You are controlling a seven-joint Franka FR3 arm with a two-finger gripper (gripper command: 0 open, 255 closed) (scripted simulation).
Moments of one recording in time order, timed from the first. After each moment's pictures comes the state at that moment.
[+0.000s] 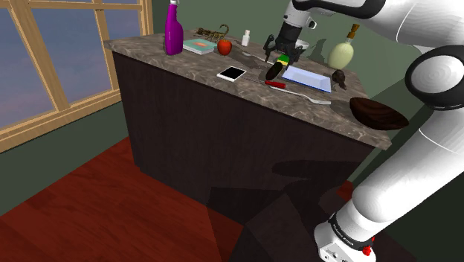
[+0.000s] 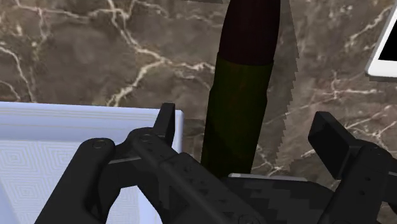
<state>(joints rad) -0.23 0.02 0.07 -1.52 0.03 1.63 0.89</state>
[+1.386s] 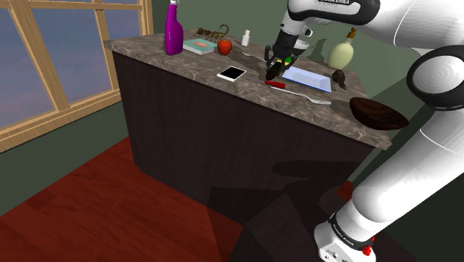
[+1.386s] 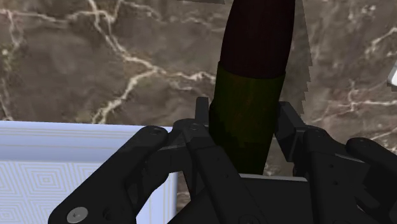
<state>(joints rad) -0.23 0.01 0.07 -1.61 0.03 1.70 0.89</state>
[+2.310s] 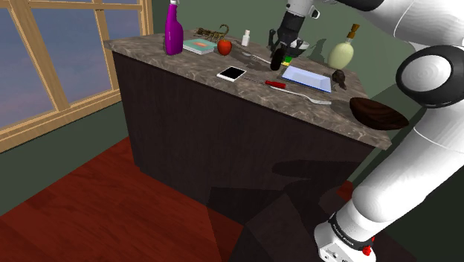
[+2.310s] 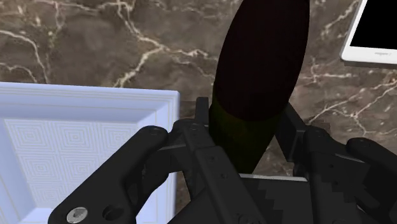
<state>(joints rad) -0.23 0.07 0.07 -1.37 0.03 1.53 0.90</state>
